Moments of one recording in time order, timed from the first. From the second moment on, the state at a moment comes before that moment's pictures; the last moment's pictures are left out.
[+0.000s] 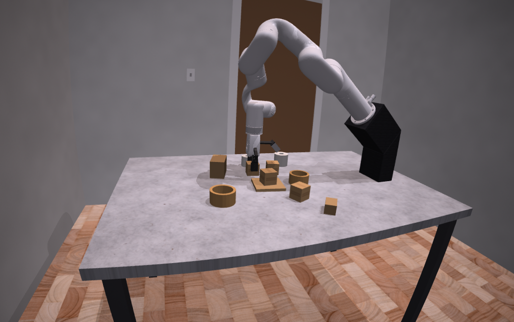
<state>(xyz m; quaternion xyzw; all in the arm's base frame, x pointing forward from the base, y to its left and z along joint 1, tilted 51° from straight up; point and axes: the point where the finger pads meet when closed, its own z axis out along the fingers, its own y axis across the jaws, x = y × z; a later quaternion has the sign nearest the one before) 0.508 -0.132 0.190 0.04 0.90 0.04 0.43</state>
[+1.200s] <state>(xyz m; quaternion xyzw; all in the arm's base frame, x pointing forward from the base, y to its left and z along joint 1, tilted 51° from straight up) 0.508 -0.132 0.190 0.04 0.90 0.04 0.43</state>
